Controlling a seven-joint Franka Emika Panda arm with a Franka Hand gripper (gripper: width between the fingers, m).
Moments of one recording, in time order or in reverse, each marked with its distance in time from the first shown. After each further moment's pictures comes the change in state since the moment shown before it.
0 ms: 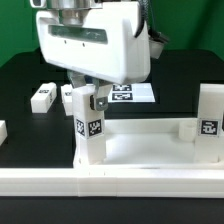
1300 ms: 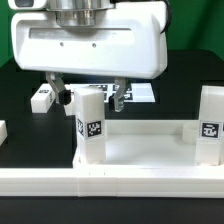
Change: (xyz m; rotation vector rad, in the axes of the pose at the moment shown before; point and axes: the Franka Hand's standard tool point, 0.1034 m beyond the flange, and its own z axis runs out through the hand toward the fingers) arm 0.002 0.001 0.002 -0.003 0.000 -0.645
